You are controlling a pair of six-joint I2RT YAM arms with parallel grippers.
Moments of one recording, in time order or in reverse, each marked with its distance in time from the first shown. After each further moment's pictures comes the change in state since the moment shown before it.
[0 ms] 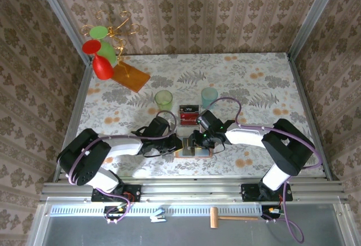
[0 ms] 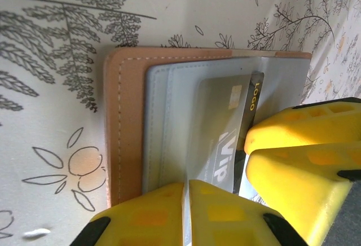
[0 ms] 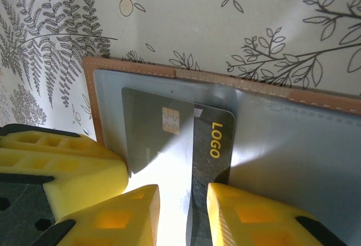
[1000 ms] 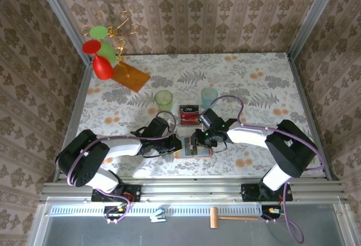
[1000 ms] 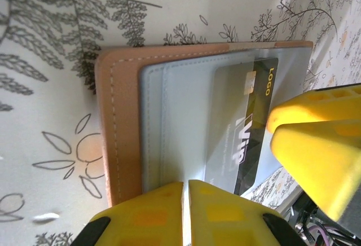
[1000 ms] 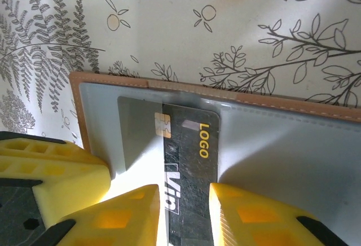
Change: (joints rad) left arm 0.000 -0.023 -0.003 -0.030 0.002 0.011; right arm -0.024 -0.034 0.011 -0.060 0.037 -0.045
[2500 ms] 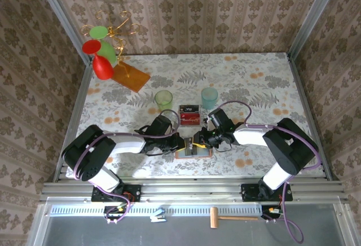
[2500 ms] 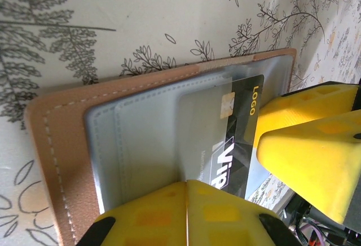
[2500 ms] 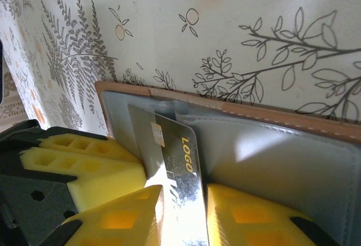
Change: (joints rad) left arm -0.010 0.081 0.034 0.074 0.028 0.002; right arm -0.117 0.022 -0.148 0.283 -0.250 0.104
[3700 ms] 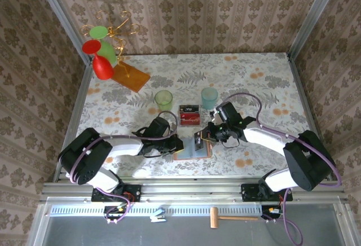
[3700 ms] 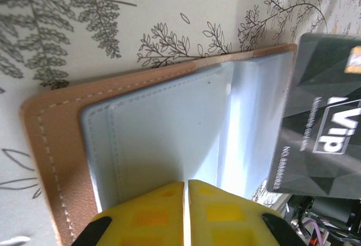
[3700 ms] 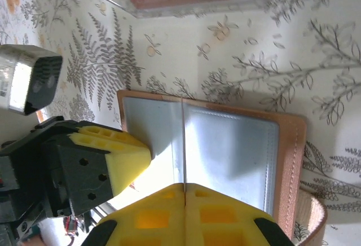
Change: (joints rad) left arm 0.003 -0.053 -0.044 -0.003 -0.003 0.000; right arm -0.064 -0.194 0.094 -0.320 0.080 -0.195
